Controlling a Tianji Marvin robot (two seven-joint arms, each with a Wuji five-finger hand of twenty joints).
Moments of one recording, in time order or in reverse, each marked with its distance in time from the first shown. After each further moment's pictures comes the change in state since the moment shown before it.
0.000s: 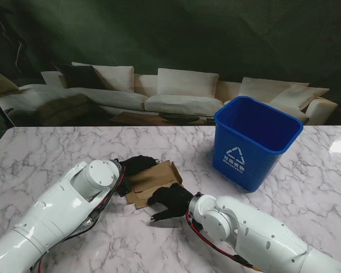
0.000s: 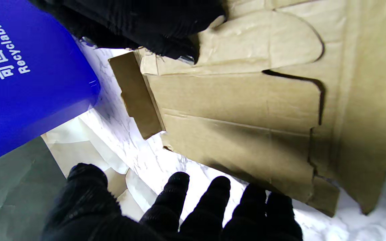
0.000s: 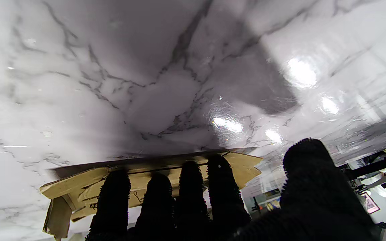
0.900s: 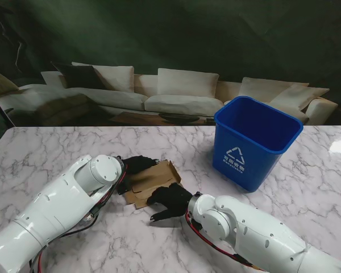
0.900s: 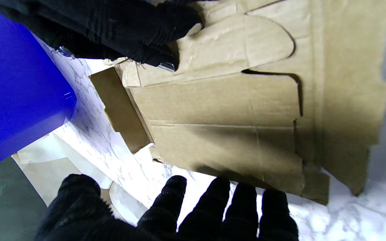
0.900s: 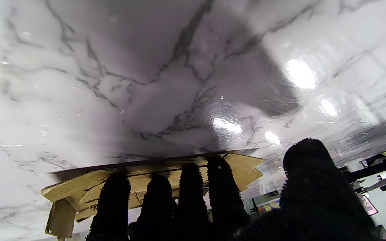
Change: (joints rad) left arm -0.059 0.011 0.062 -0.004 0.062 0.096 -0.064; right arm 0.018 -0.003 -0.022 0.012 0.005 -0.001 -0.005; left_hand -0.078 0.055 -0.002 -0.007 -0.023 -0.008 -0.019 -0.019 0.011 0.013 -0.011 -0.031 0.007 -0.075 0.004 0.063 0.056 -0.023 -0.076 0.157; right_hand 0.000 0.000 0.000 0.000 -0.007 0.001 -0.010 -0.001 -0.014 -0.001 -0.011 -0.001 -0.002 0.000 -0.024 -0.019 -0.001 -0.003 -0.057 -0.023
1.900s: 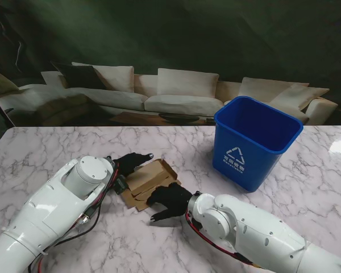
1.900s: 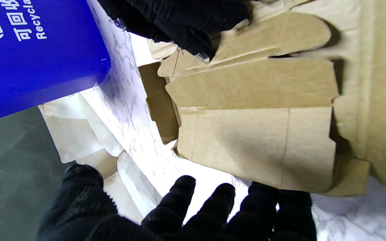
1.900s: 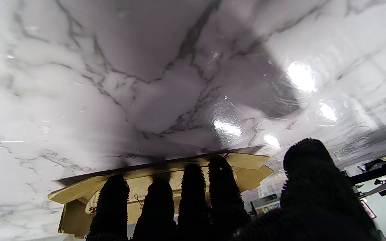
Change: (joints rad) left arm 0.096 0.011 -0.132 -0.069 -0.168 0.017 0.062; right arm 0.024 0.004 -0.028 0.008 0.005 0.000 -0.002; left_hand 0.044 -0.070 0.002 0.000 0.010 0.084 0.008 0.005 -0.074 0.043 0.002 0.018 0.119 0.216 0.113 0.069 0.001 0.218 0.466 -0.208; right_hand 0.000 0.000 0.000 0.000 -0.008 -0.005 0.004 0.004 -0.015 -0.029 0.016 0.001 -0.013 -0.008 -0.030 -0.051 0.000 0.008 -0.075 -0.046
